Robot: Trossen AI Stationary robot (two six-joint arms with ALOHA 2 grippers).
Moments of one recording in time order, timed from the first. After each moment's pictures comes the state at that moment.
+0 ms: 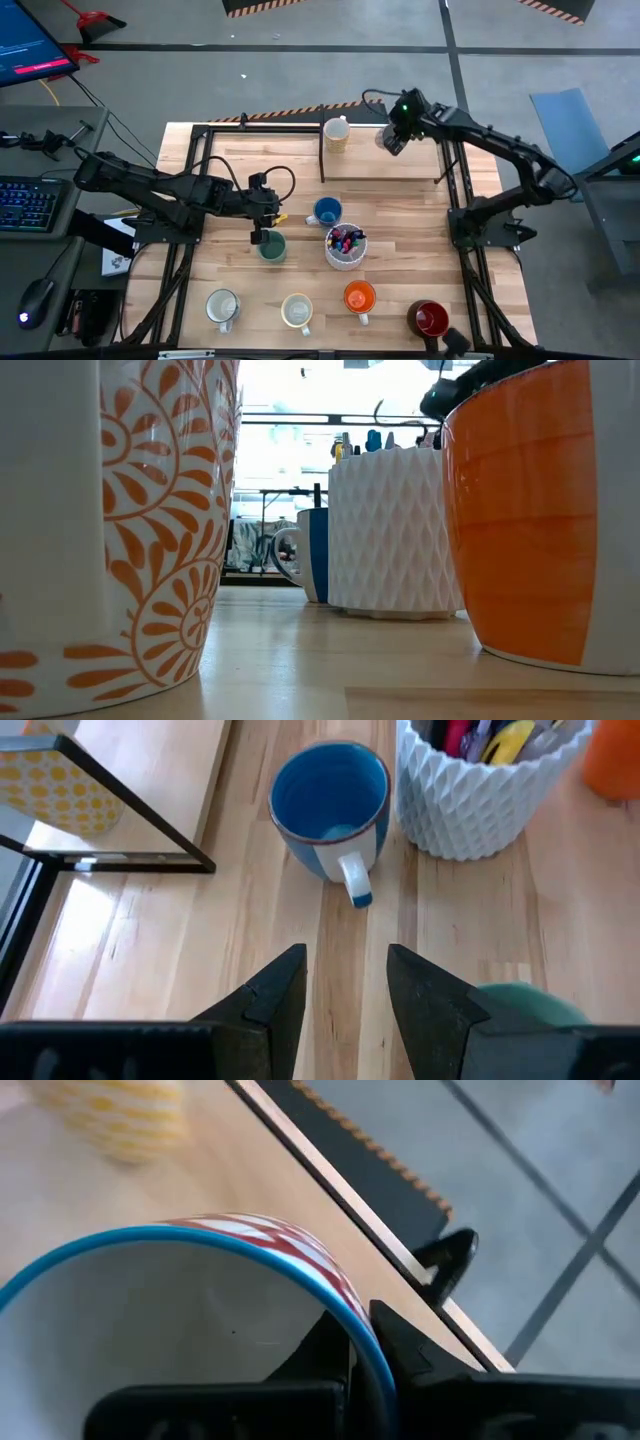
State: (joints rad) left arm -0.18 1.19 0.96 -0.64 -0.33 -0.09; right arm -0.75 1.39 1.13 -0.69 0.18 -0.12
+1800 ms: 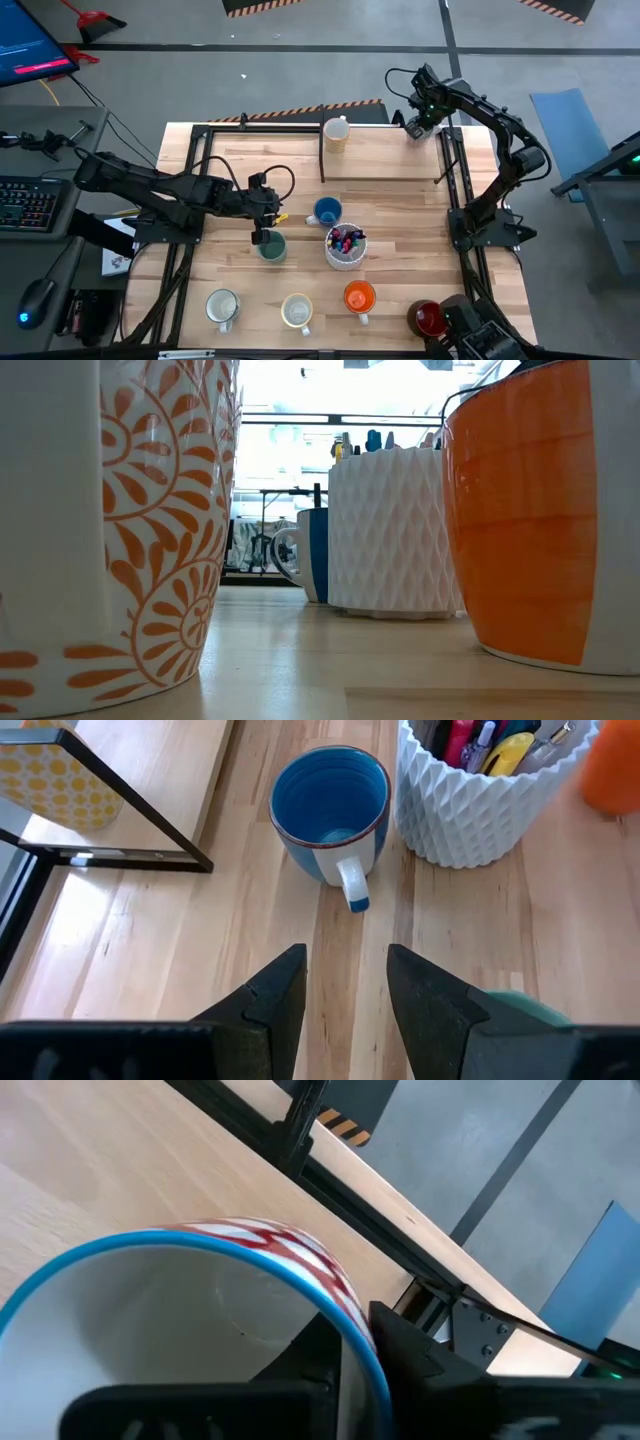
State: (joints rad) left arm -0.18 1.19 0.96 -0.63 -0.32 -0.13; right arm -1.08 1.64 1.33 -1.00 0.19 -0.21
